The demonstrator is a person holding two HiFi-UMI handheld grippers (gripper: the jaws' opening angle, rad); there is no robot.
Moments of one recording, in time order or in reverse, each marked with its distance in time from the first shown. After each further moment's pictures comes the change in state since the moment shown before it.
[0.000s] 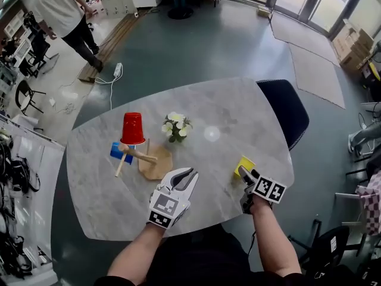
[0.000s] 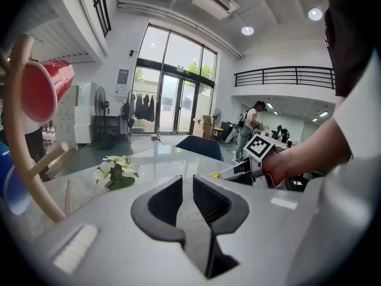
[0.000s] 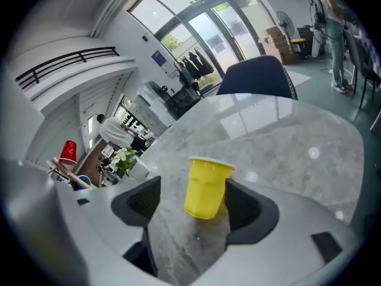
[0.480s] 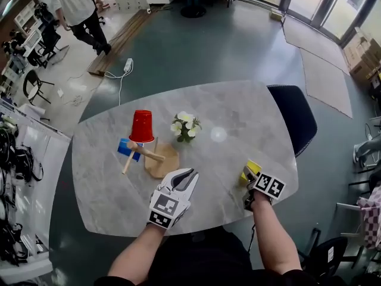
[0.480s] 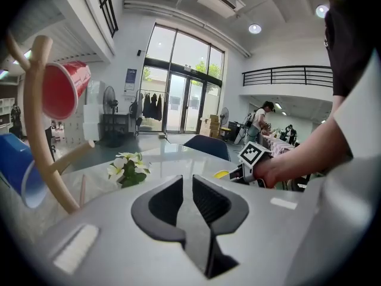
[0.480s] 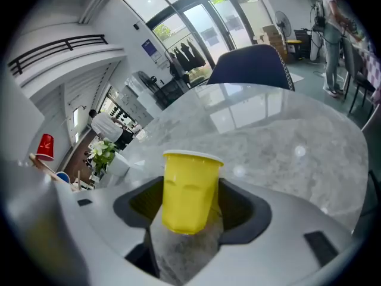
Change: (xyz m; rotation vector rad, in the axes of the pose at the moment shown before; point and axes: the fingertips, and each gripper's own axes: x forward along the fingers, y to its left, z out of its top) left arm -0.009 0.015 -0.009 -0.037 0.014 0.059; right arm 0.036 -0.031 -0.004 -0.003 0.071 -0.124
